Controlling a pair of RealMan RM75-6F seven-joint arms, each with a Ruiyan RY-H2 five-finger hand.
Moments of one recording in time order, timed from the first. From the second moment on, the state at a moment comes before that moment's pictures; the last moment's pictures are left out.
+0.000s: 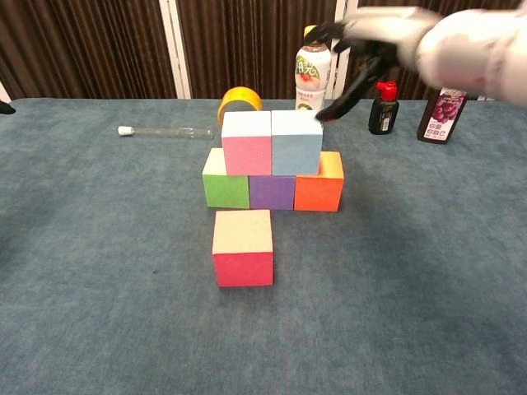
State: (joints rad) left arm -0.40 -1.21 -0.03 -1.39 1.51 1.22 -0.28; right arm 0.93 -1.36 0.28 -1.84 -0.68 1.10 -0.42
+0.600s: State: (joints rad) left arm -0.55 -1.29 0.02 -1.55 1.65 1.02 -0.30; right arm 0.60 -1.05 0.15 -1.94 -0.98 1.18 -0.09
